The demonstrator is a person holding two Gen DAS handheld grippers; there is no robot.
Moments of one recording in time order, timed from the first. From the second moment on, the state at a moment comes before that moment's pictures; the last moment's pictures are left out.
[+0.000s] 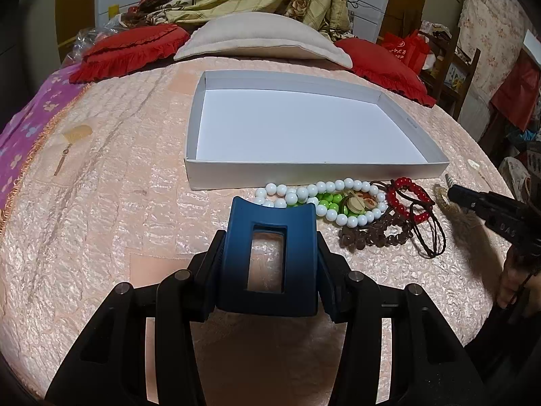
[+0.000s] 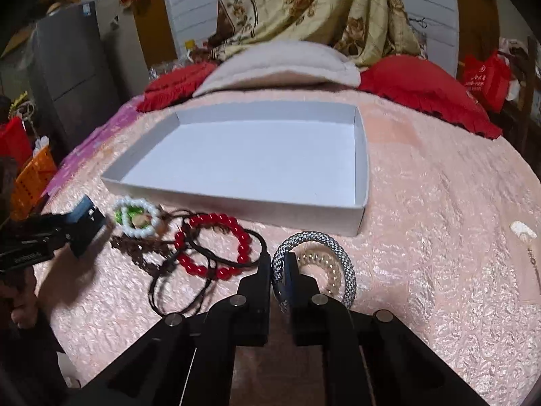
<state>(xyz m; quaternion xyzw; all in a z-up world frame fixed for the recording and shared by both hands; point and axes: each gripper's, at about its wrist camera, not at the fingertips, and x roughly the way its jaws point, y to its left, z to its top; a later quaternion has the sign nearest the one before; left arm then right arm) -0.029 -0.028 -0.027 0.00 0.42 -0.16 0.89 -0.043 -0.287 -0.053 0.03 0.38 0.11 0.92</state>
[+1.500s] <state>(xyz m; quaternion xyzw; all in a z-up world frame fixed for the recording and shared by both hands) -0.035 -0.036 -0.036 0.03 0.42 -0.10 0.90 -0.052 -0.219 -0.031 -0.02 0.33 0.15 0.93</state>
